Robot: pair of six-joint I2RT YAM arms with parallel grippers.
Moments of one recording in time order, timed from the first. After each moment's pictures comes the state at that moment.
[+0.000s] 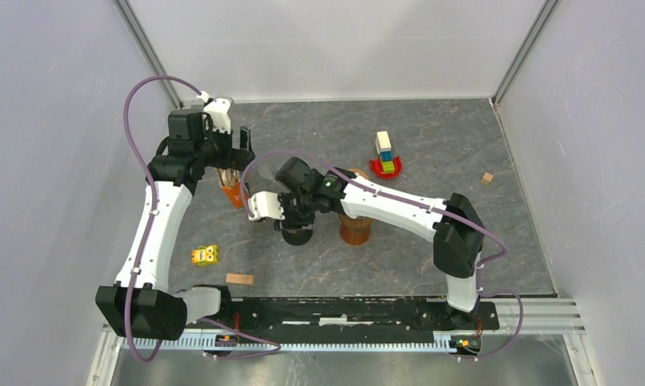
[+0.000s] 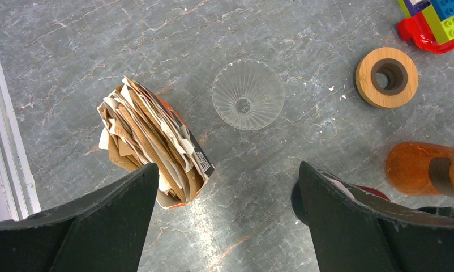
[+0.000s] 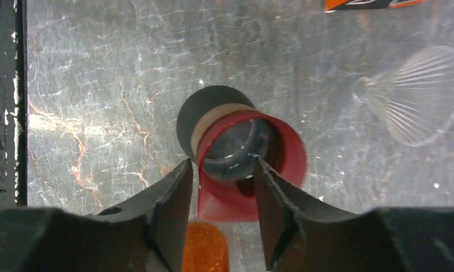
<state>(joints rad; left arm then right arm) -0.06 1.21 1.28 -0.68 0.22 0.10 1.06 1.91 1.67 -0.72 -0.23 -0.70</state>
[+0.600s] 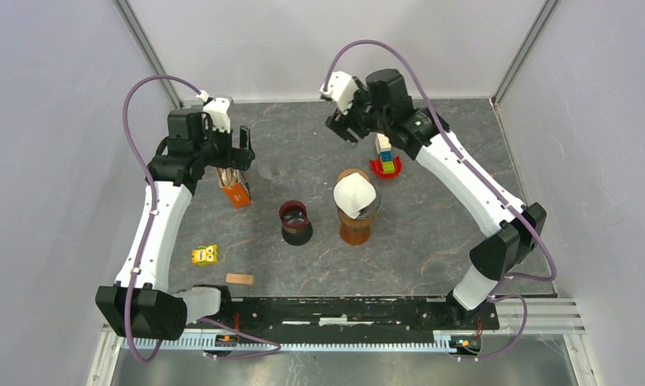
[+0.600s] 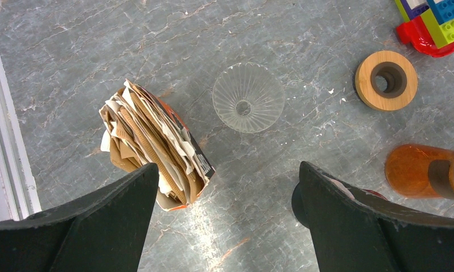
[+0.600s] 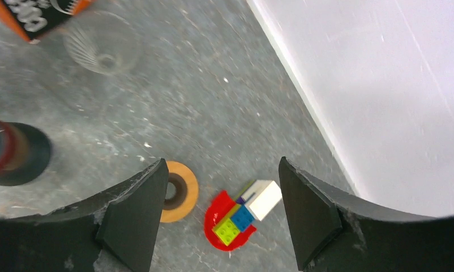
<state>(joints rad) -0.06 1.21 1.28 -0.67 0.22 0.10 0.62 1.68 1.80 -0.60 -0.13 -0.52</state>
